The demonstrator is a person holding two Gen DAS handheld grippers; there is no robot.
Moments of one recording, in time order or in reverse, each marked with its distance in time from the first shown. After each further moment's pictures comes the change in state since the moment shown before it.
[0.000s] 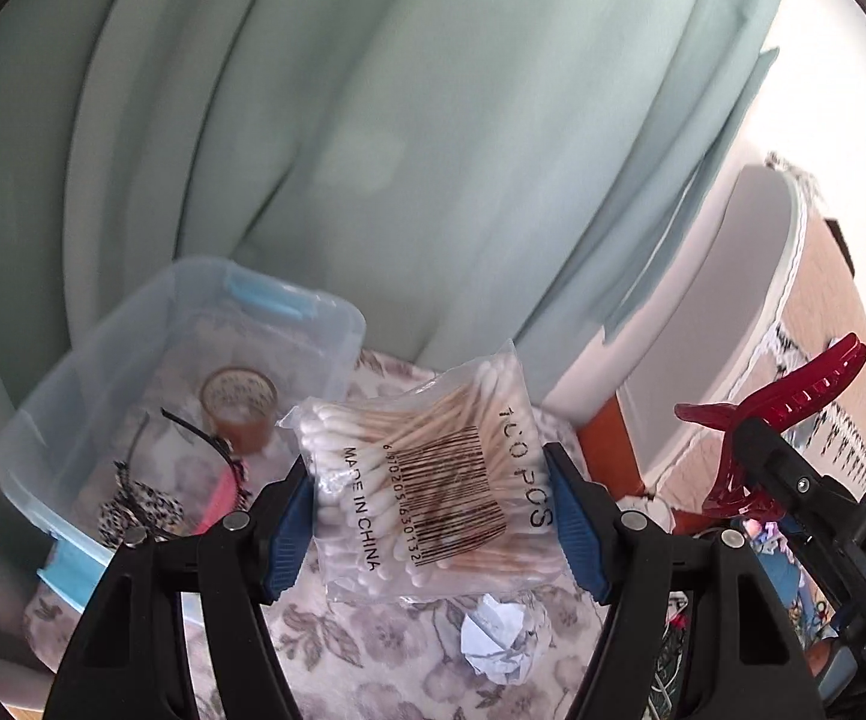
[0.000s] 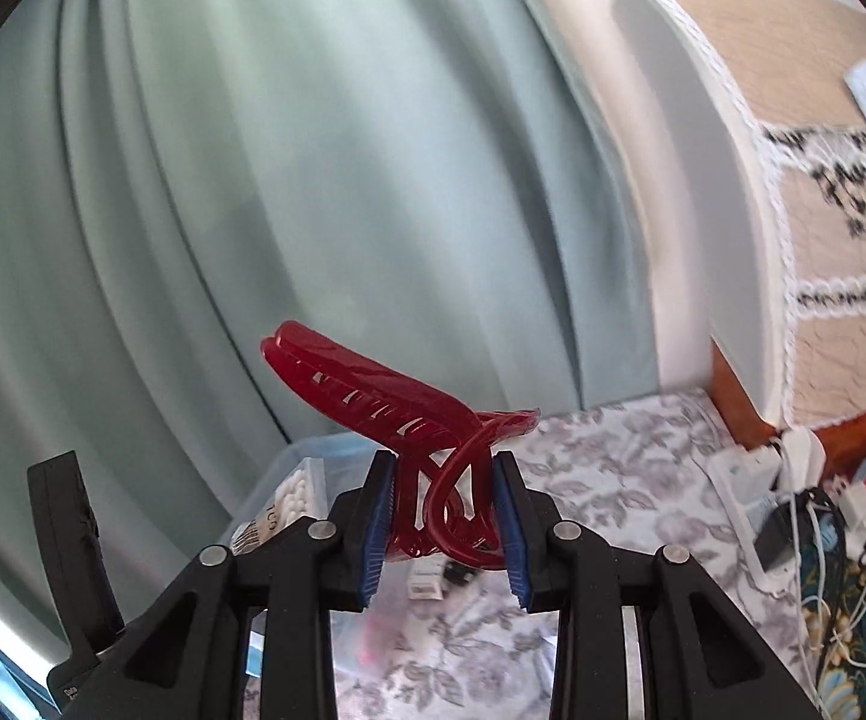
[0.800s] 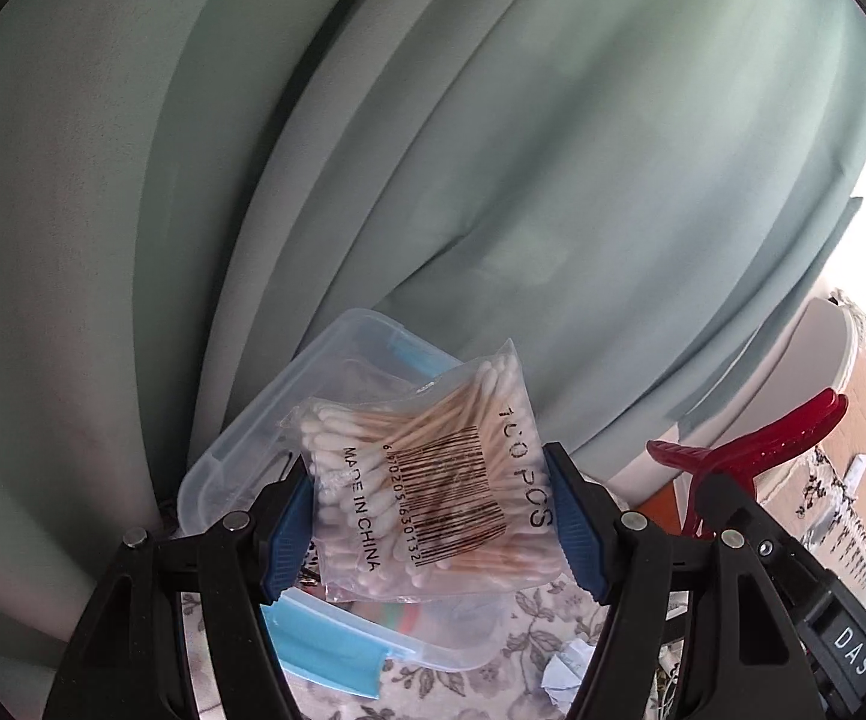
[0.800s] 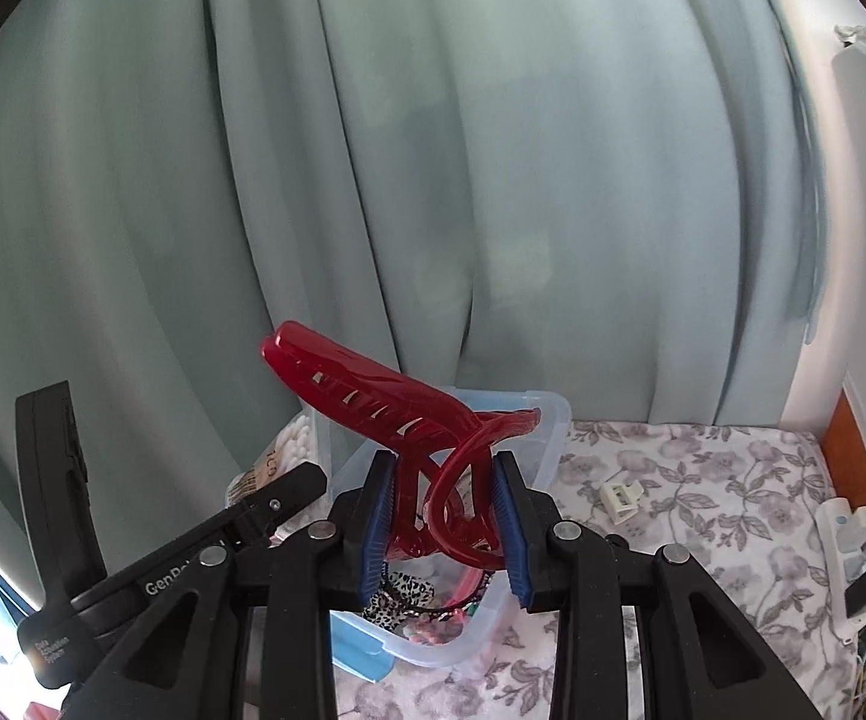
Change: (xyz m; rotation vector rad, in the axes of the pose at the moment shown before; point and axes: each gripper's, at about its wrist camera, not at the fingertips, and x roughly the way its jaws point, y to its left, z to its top) left arm -0.046 0.124 0.025 -0.177 -0.105 0.103; right arm 0.049 0.134 -0.029 -0.225 0.108 0.137
